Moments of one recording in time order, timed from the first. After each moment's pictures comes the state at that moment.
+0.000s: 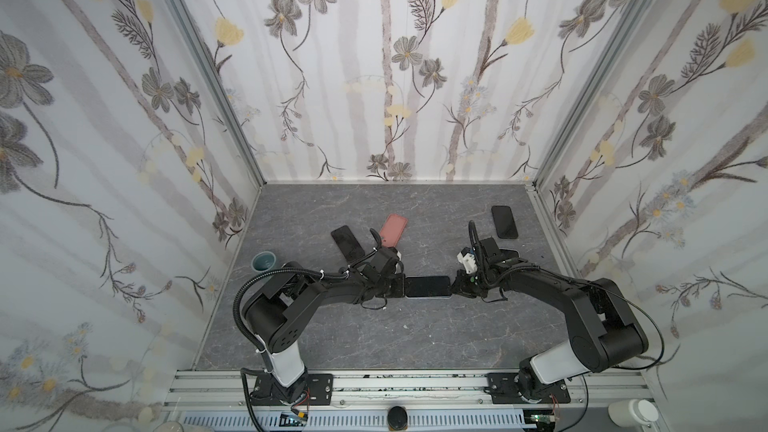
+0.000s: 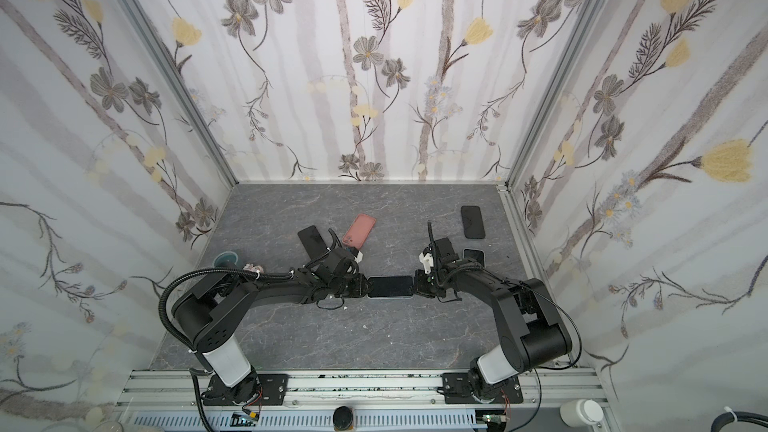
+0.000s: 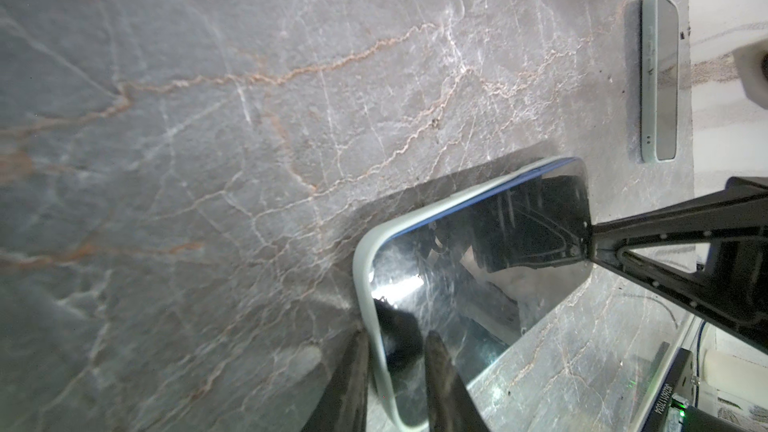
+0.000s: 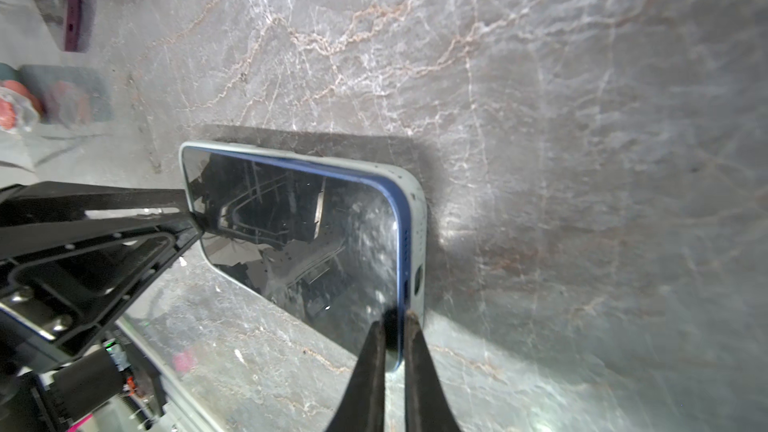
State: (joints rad) left arm -0.76 1.75 0.79 0.08 0.24 -0.72; right arm 0.35 1.51 0.73 -0.43 -0.41 0.43
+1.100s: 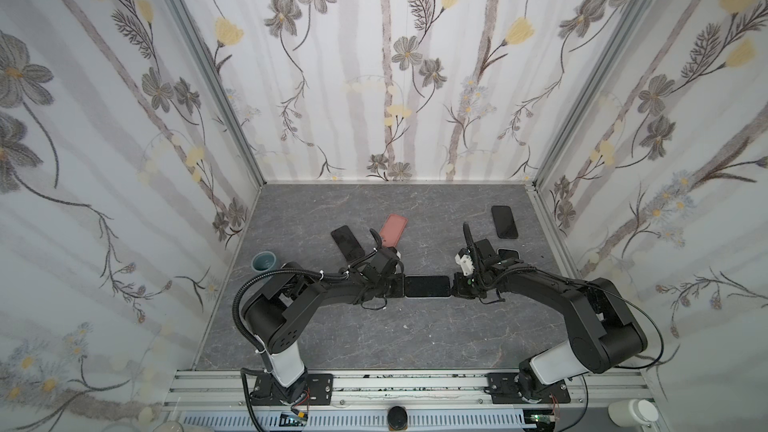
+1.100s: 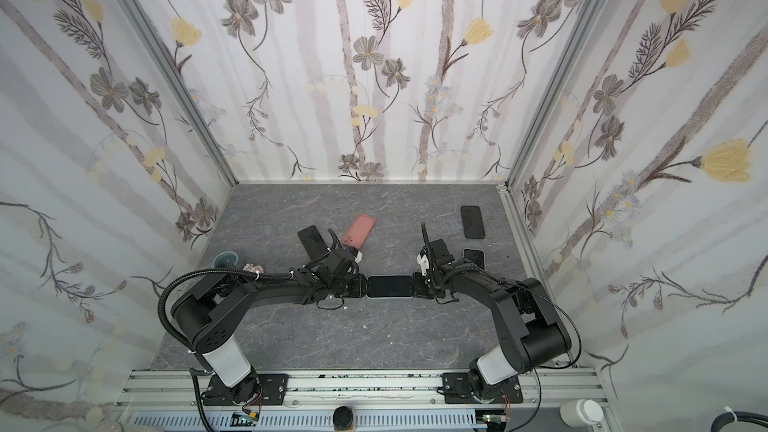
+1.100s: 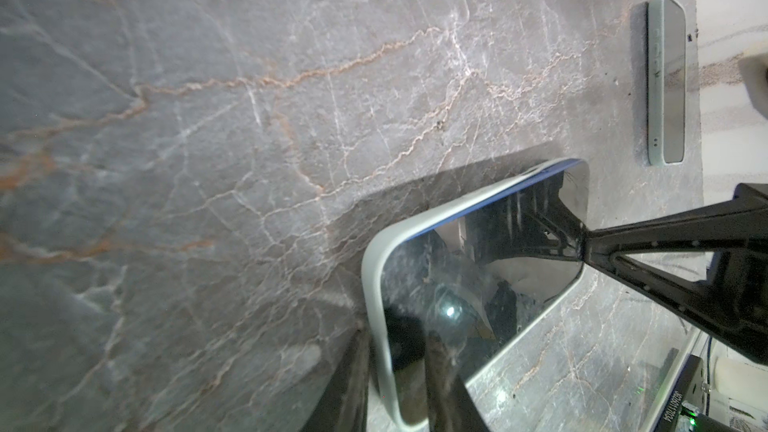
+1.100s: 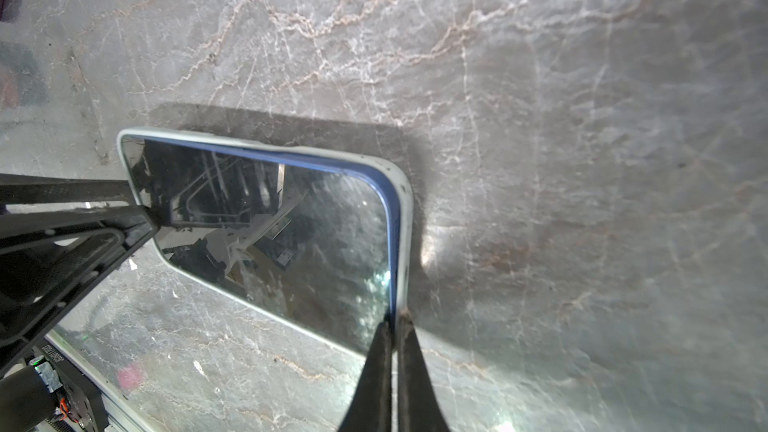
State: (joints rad) left arm -0.76 1.74 0.79 0.07 0.23 -0.71; right arm 0.40 1.54 0.72 -0.42 -0.32 0.41
